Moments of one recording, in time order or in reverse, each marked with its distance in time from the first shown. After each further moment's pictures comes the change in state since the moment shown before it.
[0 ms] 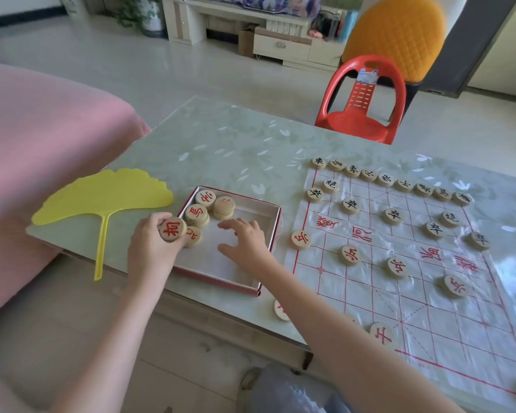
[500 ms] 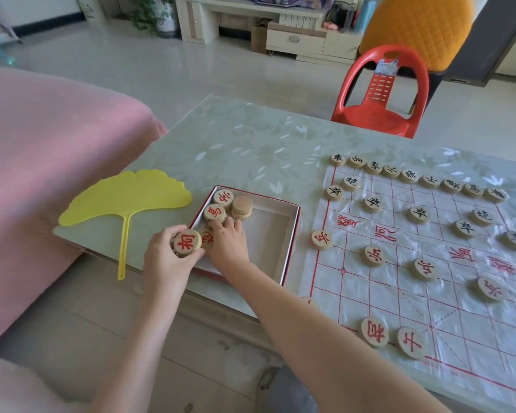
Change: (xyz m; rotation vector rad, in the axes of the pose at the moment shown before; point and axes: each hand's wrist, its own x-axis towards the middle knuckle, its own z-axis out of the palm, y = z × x) left_hand -0.018 -0.014 -0.009 -0.107 0.000 -0.045; right_hand 0.038 -0.032 0.071 -0.207 0.058 0.017
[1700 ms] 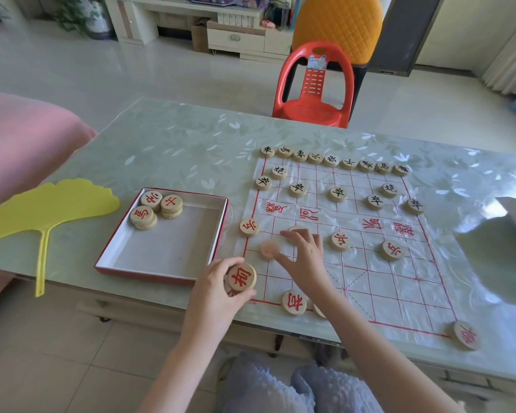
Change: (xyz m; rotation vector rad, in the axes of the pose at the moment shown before) left_hand -0.136 0.107 0.075 -0.010 -0.500 0.232; right_hand -0.142 0.198 -0.121 0.149 0.306 0.226
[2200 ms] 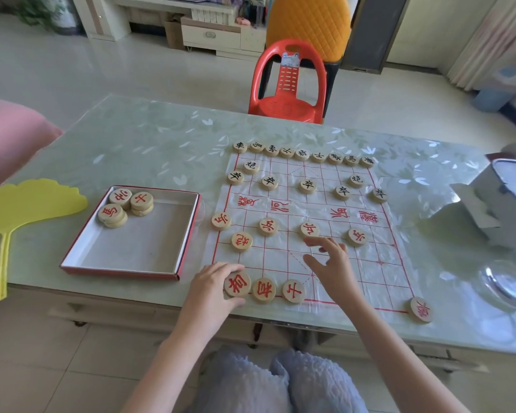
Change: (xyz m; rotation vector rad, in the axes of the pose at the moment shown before) left_hand -0.008 0.014 0.029 0.158 -0.202 0.117; right_hand -0.049 0.052 -0.075 0.222 0.047 0.166
